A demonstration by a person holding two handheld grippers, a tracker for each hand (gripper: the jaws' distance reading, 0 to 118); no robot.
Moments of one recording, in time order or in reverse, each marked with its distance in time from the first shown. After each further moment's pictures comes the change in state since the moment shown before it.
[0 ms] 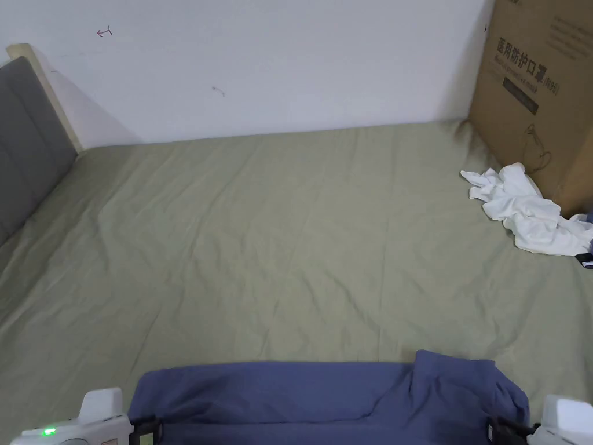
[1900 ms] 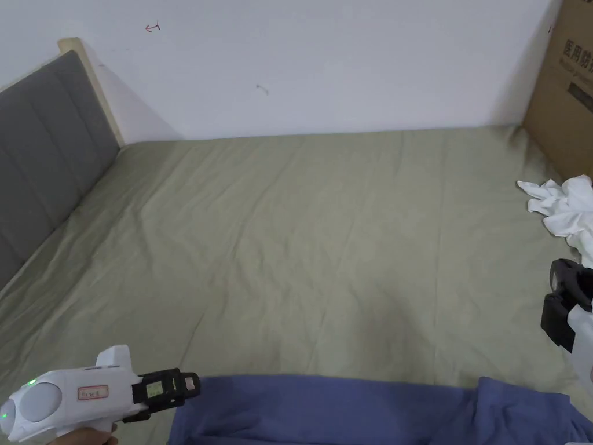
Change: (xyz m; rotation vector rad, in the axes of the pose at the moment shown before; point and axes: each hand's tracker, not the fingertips) left arm -0.084 0.066 -0.008 -0.065 -0.417 0.283; right arm -0.126 0.127 0.078 0.622 -0.062 0.248
